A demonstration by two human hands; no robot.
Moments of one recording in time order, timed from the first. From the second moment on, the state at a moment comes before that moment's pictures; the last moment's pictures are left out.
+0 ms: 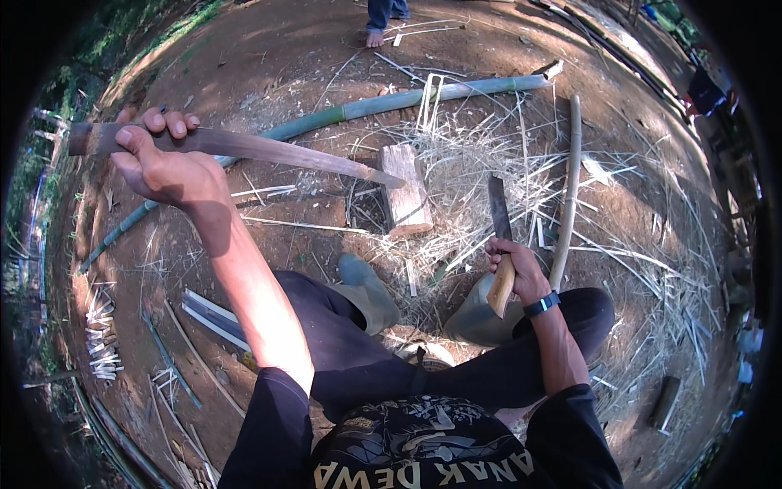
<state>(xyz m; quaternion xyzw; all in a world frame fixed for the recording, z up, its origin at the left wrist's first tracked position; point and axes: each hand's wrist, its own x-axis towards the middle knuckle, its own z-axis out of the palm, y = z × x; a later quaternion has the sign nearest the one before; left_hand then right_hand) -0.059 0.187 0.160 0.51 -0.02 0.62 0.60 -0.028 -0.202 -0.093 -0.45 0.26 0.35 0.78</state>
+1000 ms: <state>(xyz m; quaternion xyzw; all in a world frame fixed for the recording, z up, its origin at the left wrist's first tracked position) -0.063 0.188 0.159 0.49 -0.02 0.59 0.64 -0.033 -0.204 -0.099 -0.42 0.25 0.37 0.79</state>
